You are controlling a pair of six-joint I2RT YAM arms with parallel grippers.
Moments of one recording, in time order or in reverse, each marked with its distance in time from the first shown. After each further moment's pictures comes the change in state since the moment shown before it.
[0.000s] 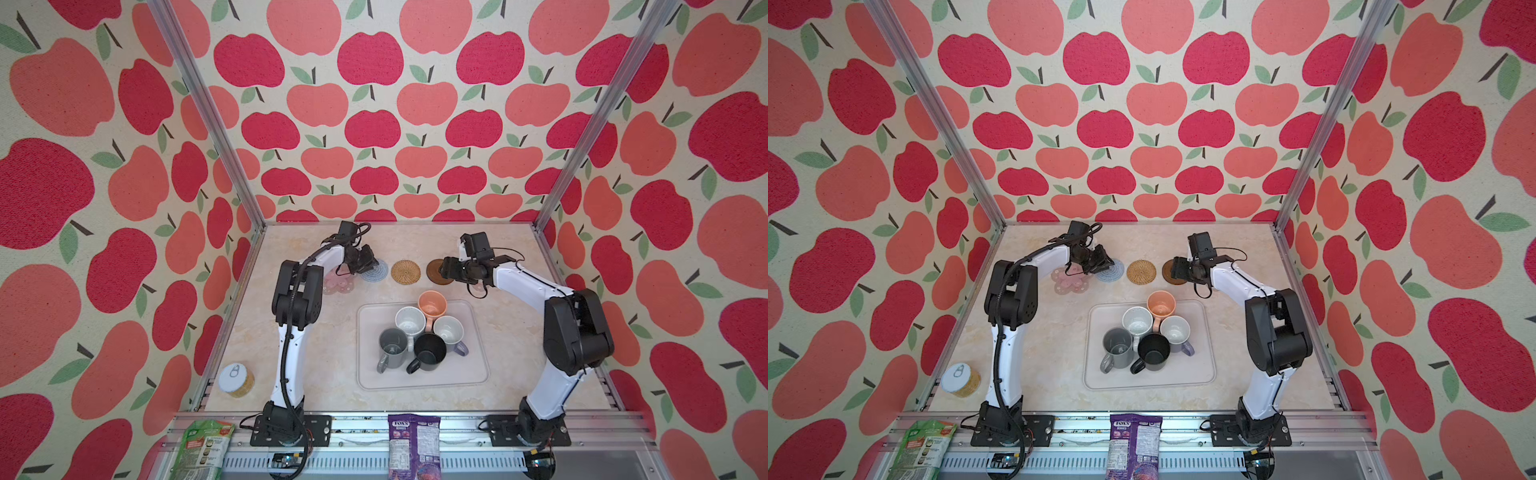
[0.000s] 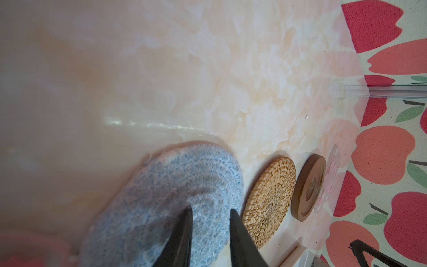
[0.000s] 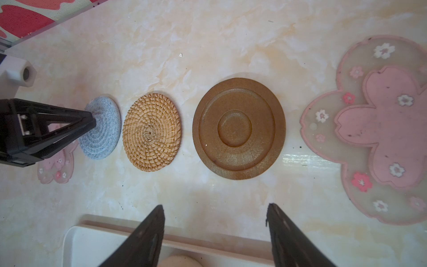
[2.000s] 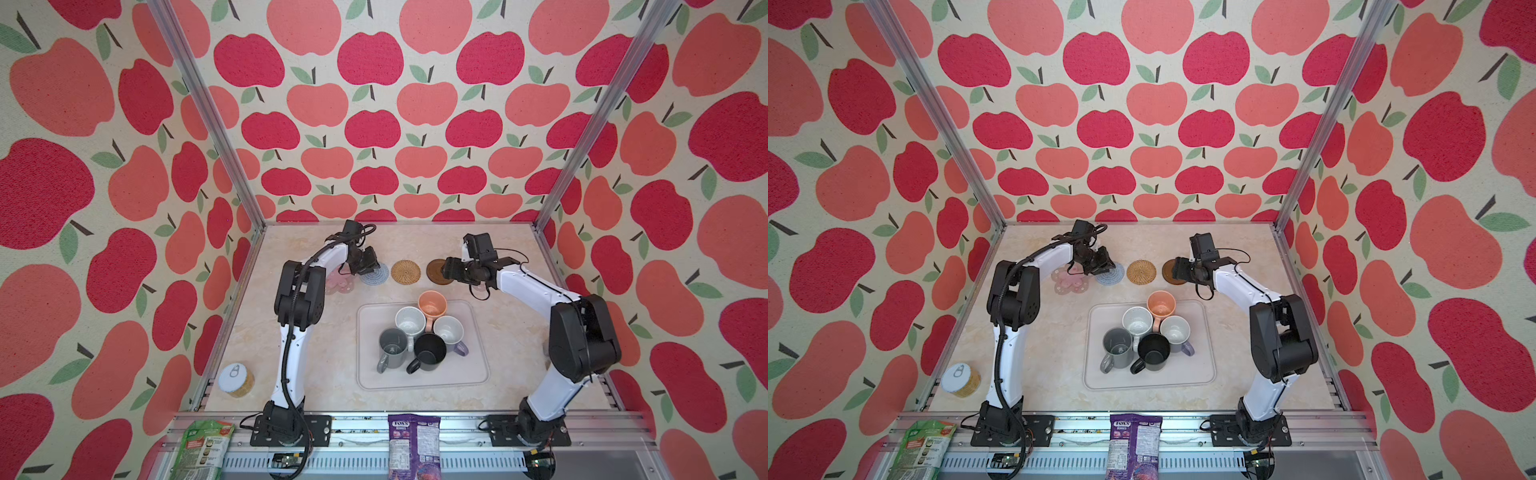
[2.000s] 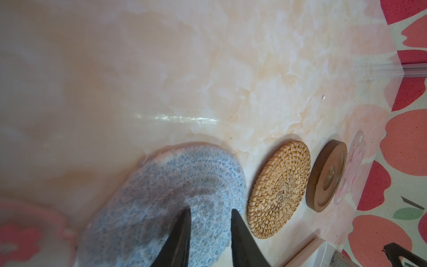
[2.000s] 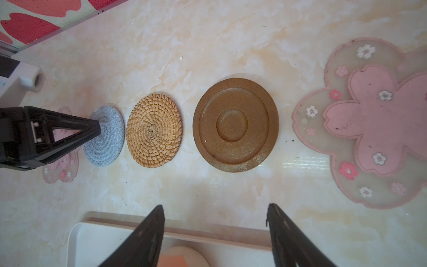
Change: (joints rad) left arm -0.023 0.006 0.060 -0.121 -0.051 0.071; right arm 0.000 -0.053 -0.034 0.000 0.015 0.010
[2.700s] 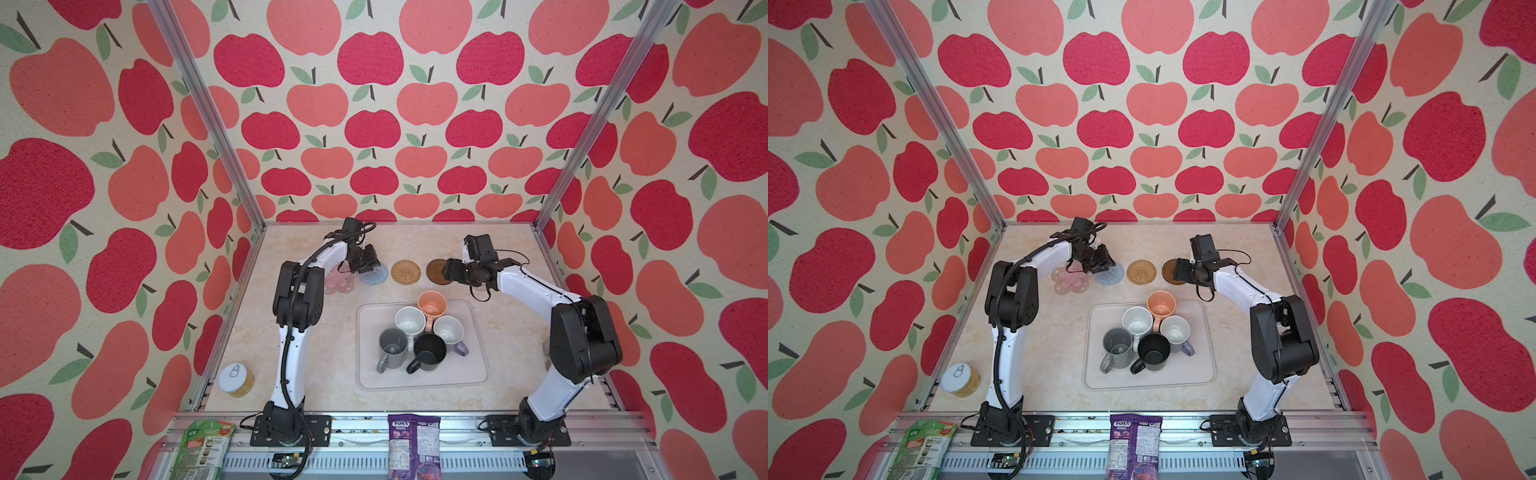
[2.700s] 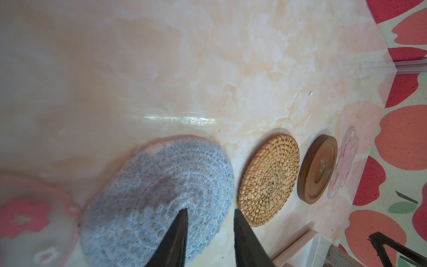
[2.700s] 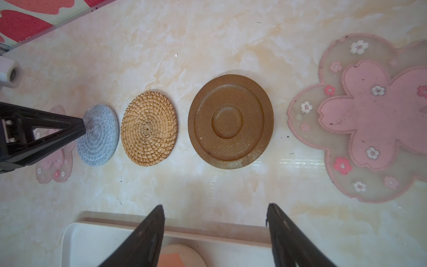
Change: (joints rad) left arm -0.001 -0.039 0.015 -0.037 0.009 0.012; right arm 0.000 -0.008 -0.014 0.000 0.015 -0.001
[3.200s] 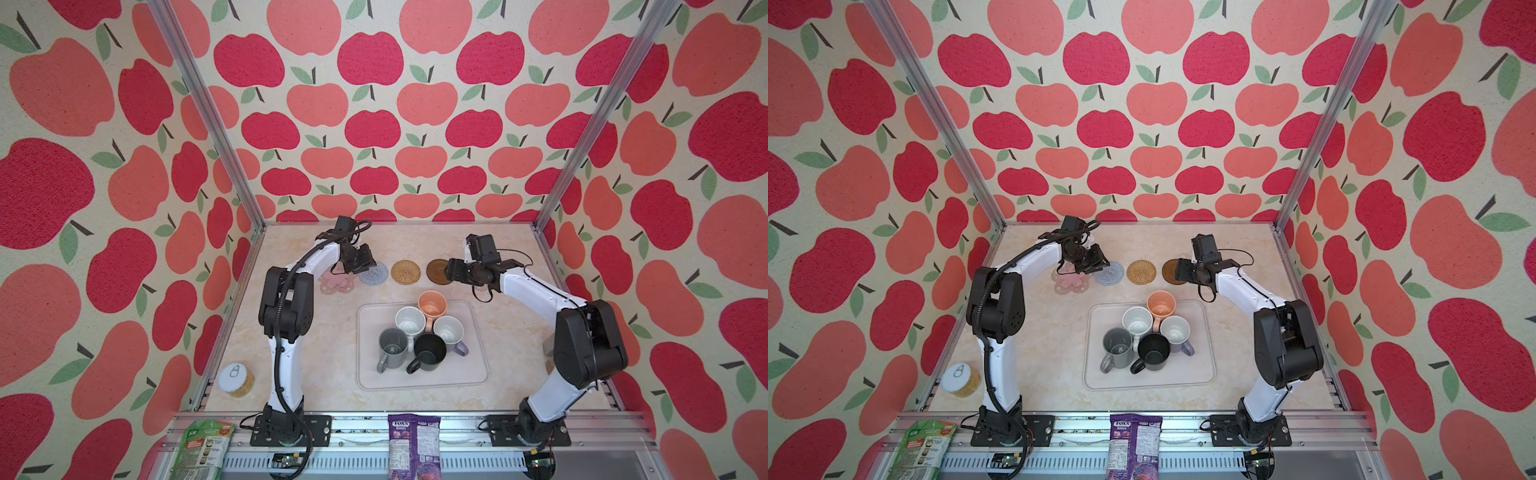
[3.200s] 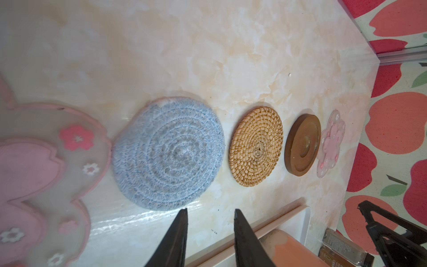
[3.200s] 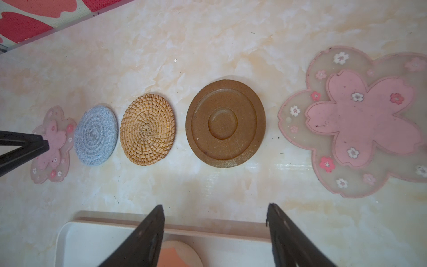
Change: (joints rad) left arm 0.014 -0.177 -0.172 -0.007 -0.024 0.035; right arm -0.002 -0.043 -0.021 -0.003 0.030 -0.026
